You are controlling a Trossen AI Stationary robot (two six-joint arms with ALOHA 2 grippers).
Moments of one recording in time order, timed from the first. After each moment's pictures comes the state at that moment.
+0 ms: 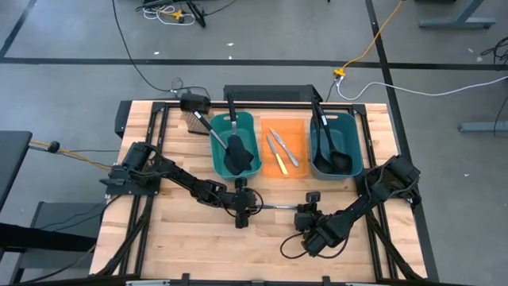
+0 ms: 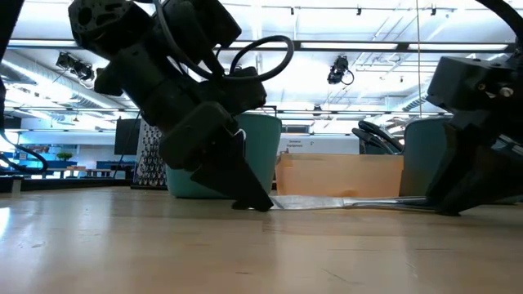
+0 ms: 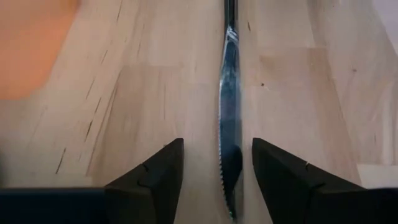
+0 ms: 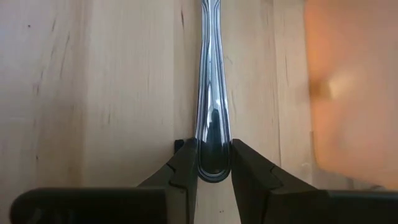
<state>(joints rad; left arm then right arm) -0.30 1.95 0.91 0.25 -0.26 -0.24 0.72 1.91 0.94 -0.63 0.69 0.62</state>
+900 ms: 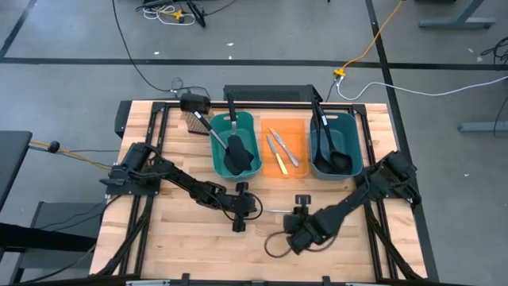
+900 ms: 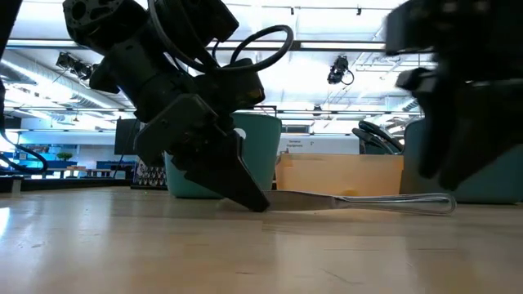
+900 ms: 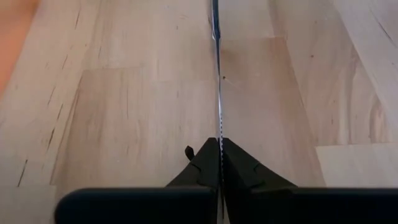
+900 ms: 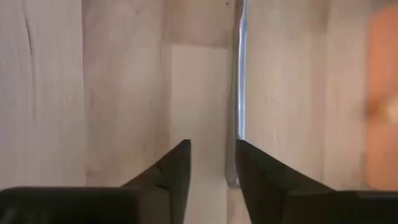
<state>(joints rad) -0.32 1.95 0.91 0.23 -0.21 -0.19 0.63 1.87 1.19 -0.78 0.42 0.56</state>
